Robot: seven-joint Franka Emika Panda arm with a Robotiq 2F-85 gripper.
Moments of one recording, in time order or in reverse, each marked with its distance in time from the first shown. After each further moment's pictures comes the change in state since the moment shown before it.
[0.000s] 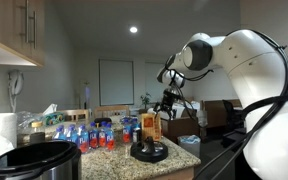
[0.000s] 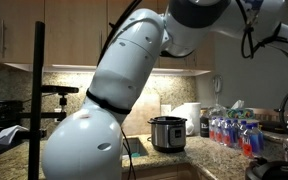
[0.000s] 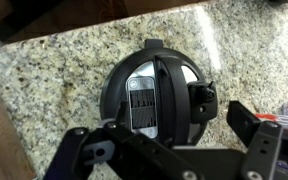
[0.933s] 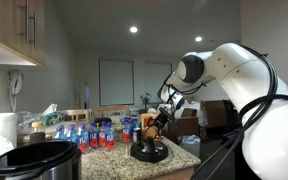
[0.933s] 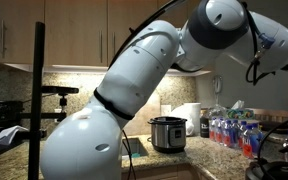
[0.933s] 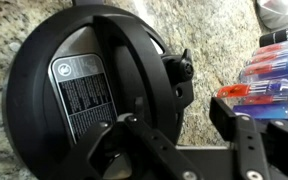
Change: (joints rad) arm -0.023 0.172 0.042 -0.071 0.409 0.175 -0.088
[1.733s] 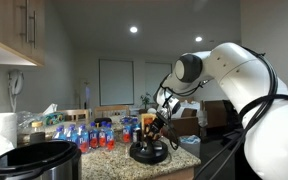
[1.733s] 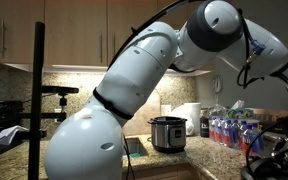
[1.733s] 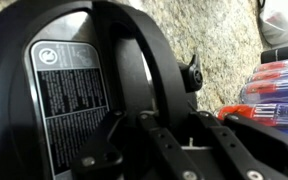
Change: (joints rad) arm 0.049 -0.002 0.015 -0.067 0.033 0.052 -0.079
